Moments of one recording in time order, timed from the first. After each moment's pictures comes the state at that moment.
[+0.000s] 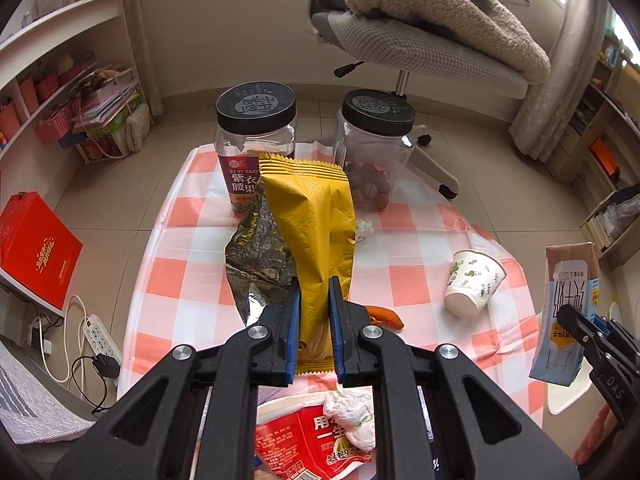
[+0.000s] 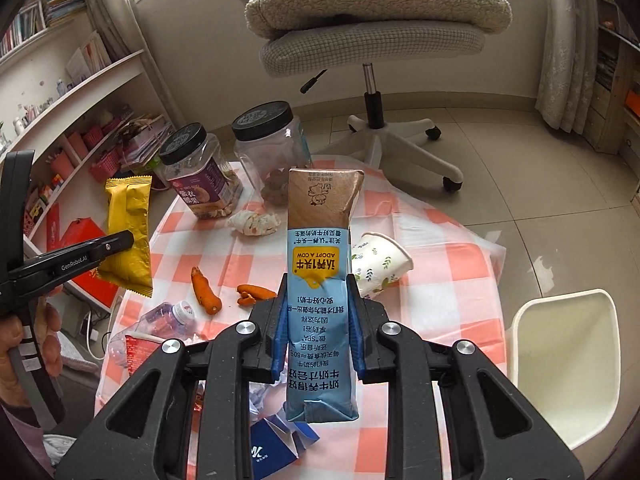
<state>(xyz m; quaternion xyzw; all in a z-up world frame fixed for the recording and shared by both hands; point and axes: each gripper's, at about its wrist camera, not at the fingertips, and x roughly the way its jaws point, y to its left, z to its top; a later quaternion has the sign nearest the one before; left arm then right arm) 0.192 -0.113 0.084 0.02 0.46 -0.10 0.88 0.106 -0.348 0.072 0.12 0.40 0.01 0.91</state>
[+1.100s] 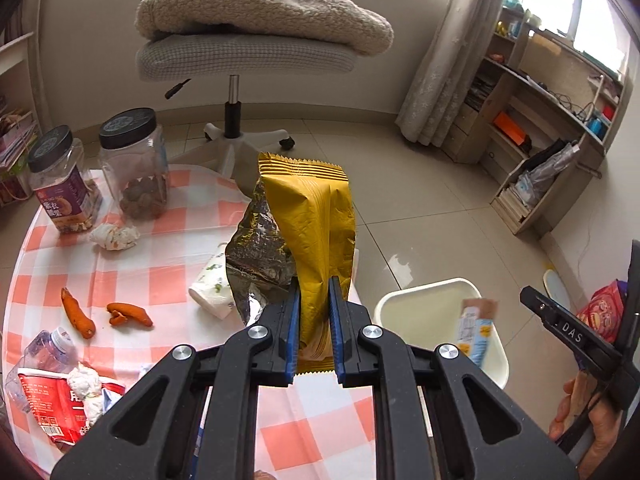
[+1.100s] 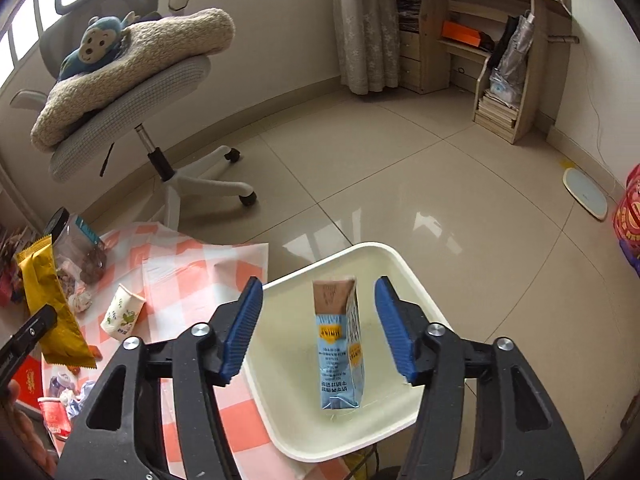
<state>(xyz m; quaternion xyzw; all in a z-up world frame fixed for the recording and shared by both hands) 0.097 -0.342 0.083 0.02 0.41 -0.27 0.87 -0.016 -0.576 0.059 0.22 0.37 -0.28 0.86</state>
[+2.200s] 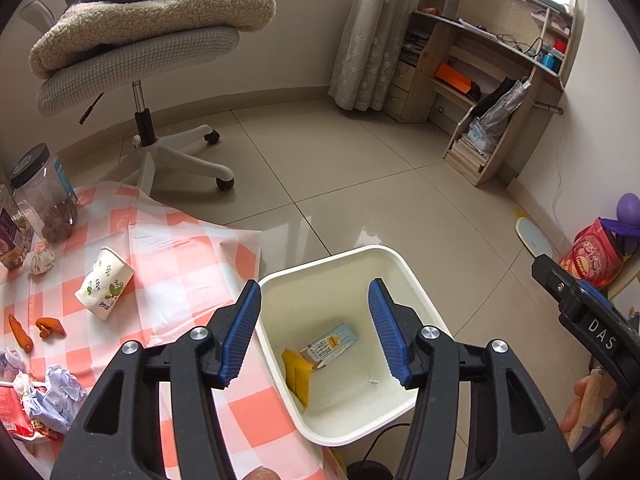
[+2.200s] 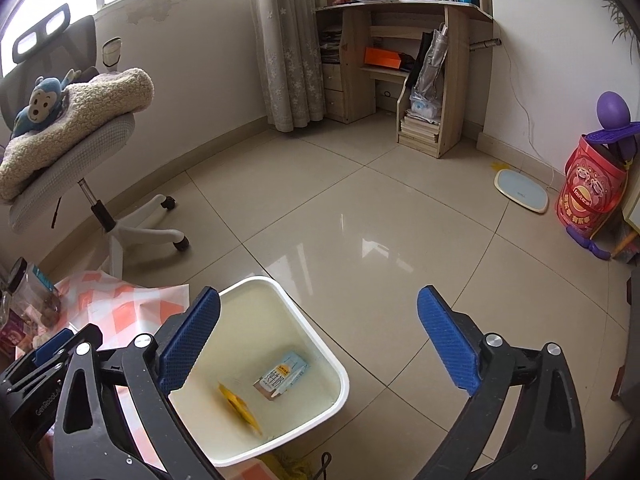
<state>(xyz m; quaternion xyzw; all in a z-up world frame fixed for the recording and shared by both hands) 0.034 -0.467 0.069 0.09 0.41 -0.33 0.85 -0.103 -0.626 0.074 0.20 0.31 -0.38 0.85</state>
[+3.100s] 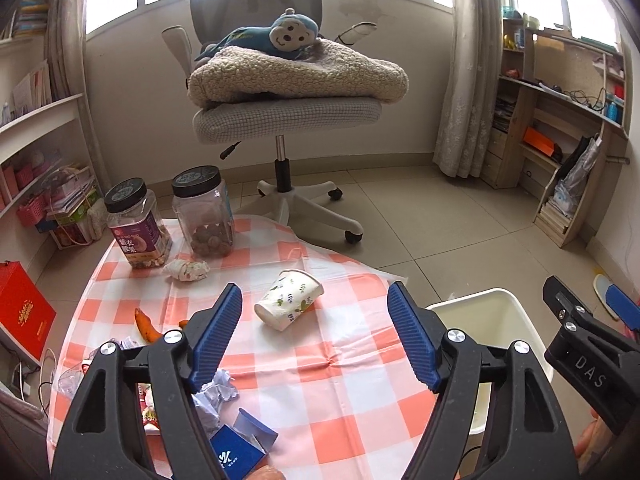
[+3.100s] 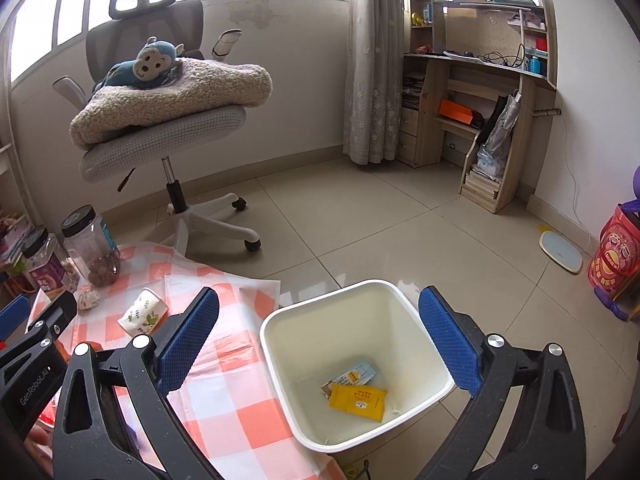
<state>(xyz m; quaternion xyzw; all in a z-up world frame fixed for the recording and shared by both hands) 0.036 -0.306 0.106 0.07 0.30 -0.17 0.93 -0.046 -0.476 0.094 0.11 0.28 -0.30 0.91</state>
